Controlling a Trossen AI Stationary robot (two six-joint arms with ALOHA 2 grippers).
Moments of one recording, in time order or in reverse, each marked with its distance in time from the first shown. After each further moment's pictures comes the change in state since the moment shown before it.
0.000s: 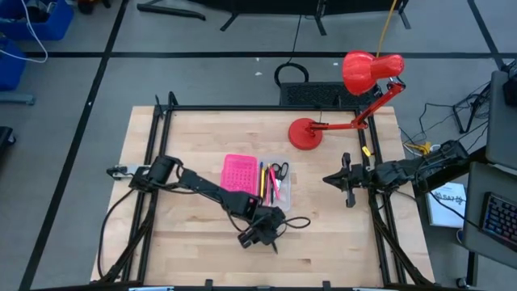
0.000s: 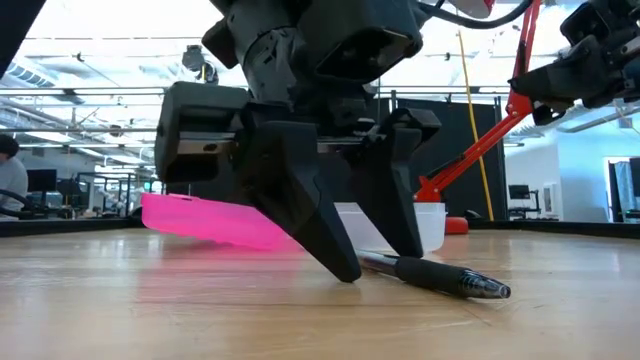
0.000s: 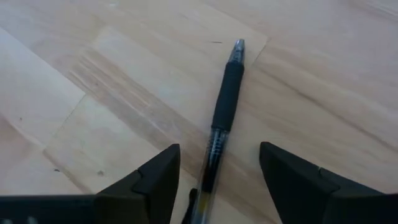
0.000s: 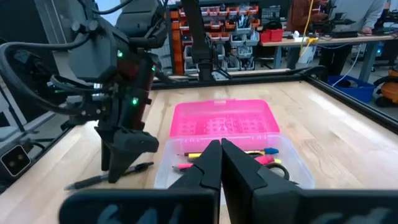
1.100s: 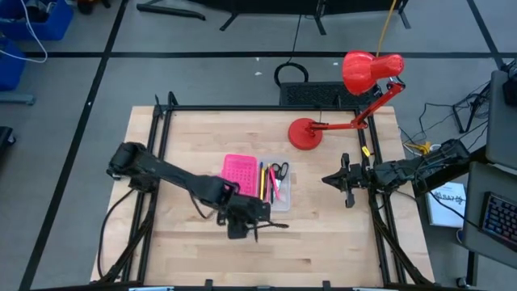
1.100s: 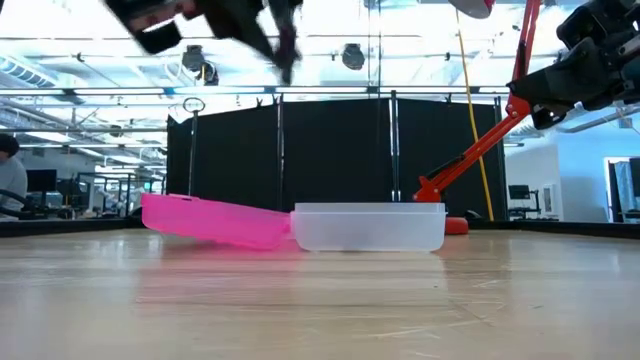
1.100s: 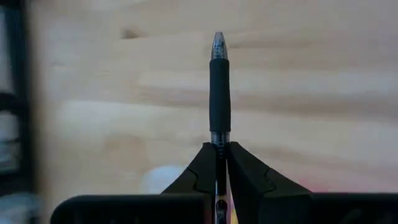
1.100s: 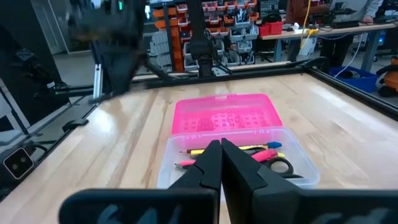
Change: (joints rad) left arm -0.031 -0.374 -0.009 -0.361 -0.148 0.583; right arm 0.000 0.035 0.000 0.018 0.003 0.044
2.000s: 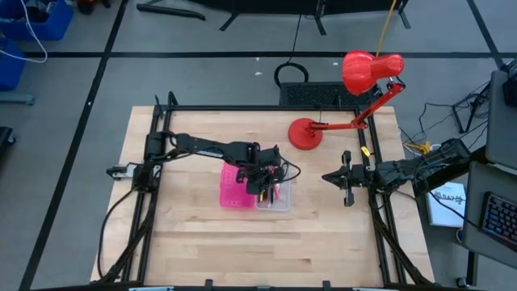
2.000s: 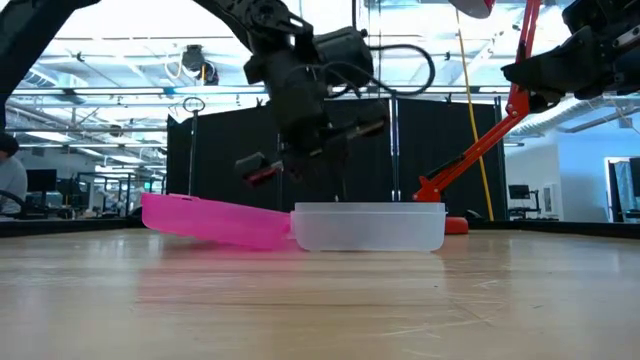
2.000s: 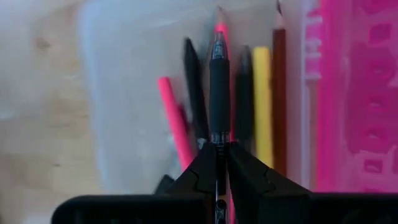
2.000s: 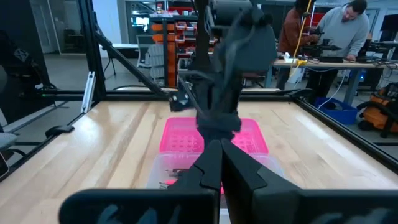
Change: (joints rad) left arm 0.409 0.221 0.003 0.104 0.151 0.560; right arm 0.000 0.023 0.000 0.105 0.030 -0.147
